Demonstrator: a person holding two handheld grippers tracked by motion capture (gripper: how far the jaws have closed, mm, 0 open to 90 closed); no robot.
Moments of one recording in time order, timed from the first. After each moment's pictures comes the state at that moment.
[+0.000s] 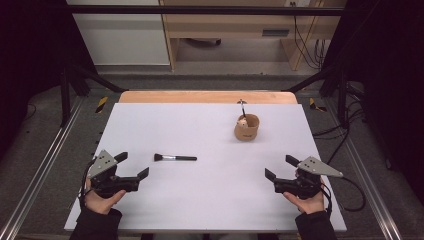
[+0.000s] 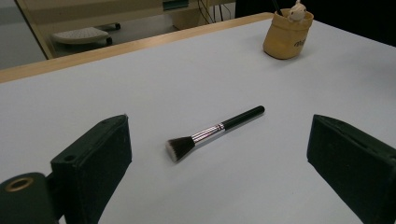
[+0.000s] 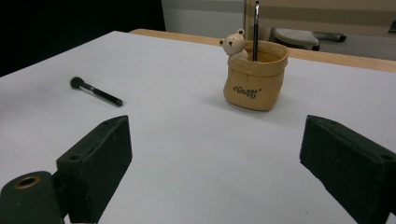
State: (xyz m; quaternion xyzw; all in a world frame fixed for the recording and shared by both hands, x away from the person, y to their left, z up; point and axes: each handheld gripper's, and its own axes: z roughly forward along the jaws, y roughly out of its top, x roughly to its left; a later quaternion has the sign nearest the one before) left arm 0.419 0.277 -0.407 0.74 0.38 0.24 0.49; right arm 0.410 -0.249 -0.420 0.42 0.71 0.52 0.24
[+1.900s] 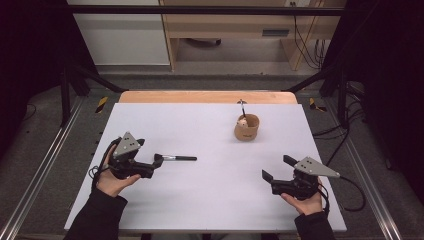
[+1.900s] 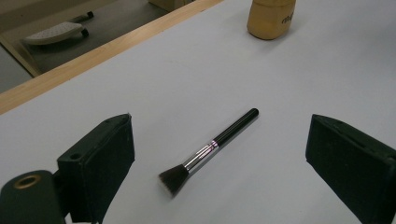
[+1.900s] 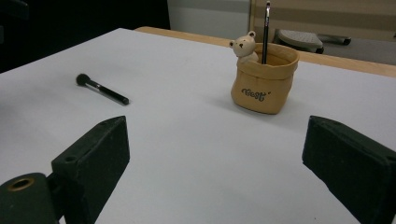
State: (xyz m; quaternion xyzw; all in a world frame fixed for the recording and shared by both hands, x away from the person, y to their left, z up) left arm 0.464 0.236 -0.381 0.82 0.32 0.23 0.42; right arm 0.408 -0.240 -0.417 0.41 0.71 0.52 0.24
